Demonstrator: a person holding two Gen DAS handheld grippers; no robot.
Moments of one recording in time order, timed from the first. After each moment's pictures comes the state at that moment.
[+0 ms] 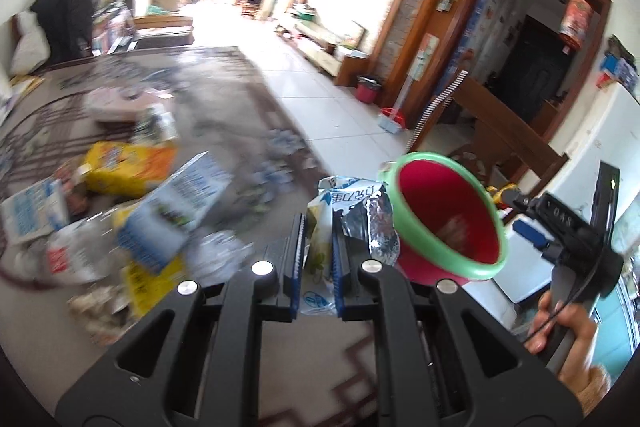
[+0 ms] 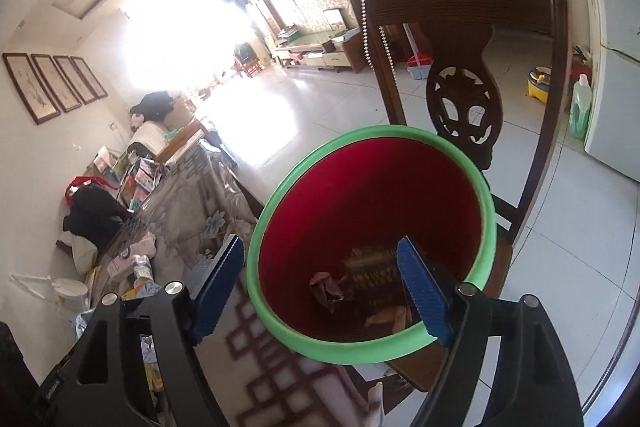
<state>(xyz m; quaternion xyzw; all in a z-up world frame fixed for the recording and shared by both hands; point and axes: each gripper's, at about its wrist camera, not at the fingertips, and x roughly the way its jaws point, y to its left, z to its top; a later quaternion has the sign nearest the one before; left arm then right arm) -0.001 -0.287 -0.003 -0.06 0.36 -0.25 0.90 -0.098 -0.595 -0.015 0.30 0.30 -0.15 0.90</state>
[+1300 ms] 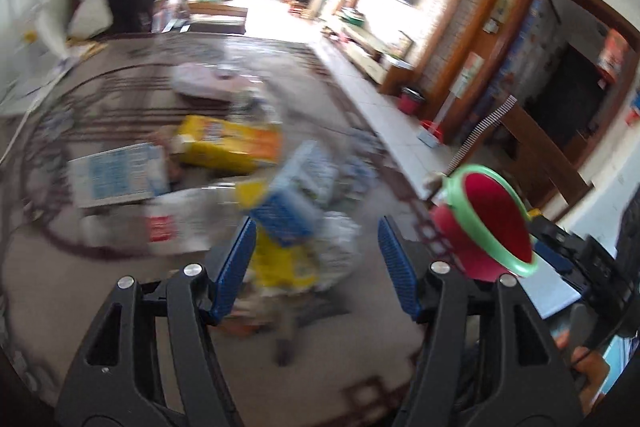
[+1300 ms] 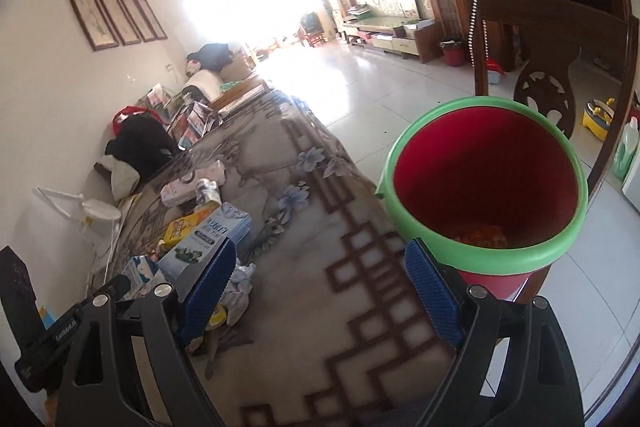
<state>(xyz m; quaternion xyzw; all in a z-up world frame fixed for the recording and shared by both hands) -0.008 -0.165 -0.011 -0.10 0.37 -0.15 0.91 -0.086 -0.457 0.006 0.22 0.33 -0.02 0.92</state>
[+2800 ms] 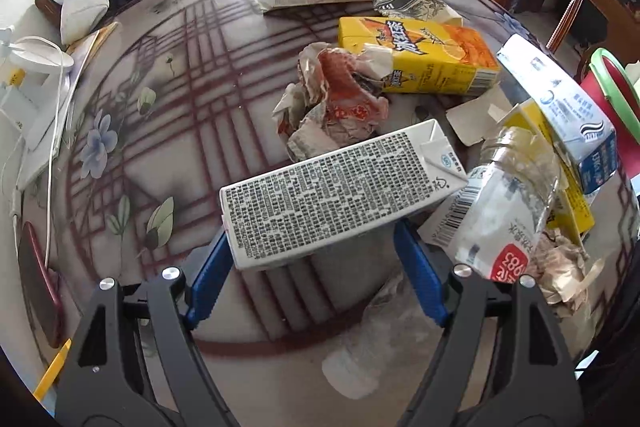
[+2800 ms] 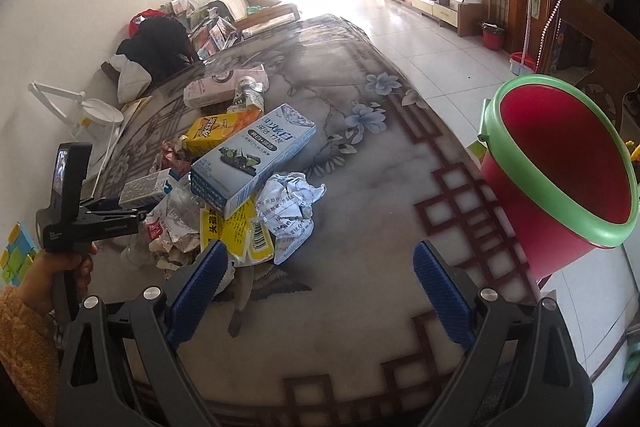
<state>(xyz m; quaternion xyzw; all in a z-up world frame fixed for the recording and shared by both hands) 0.112 -0.063 -0.100 0.11 0.52 -0.13 0.84 -0.054 -0.347 -0.029 0.12 0.44 0.02 0.89</state>
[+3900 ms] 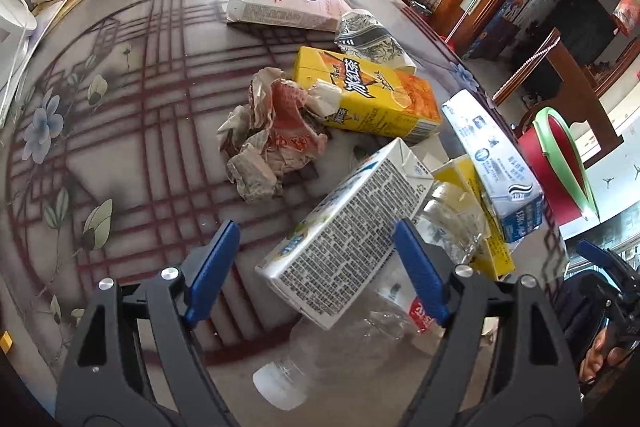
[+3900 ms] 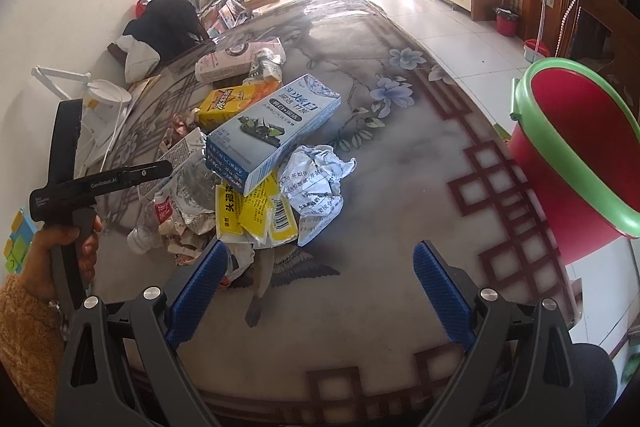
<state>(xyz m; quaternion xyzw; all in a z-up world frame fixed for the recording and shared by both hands) 0.120 -0.059 -0.088 -0.02 0.52 -0.21 0.83 -0.047 -0.324 -0.044 0.13 0.47 0.05 0.87</state>
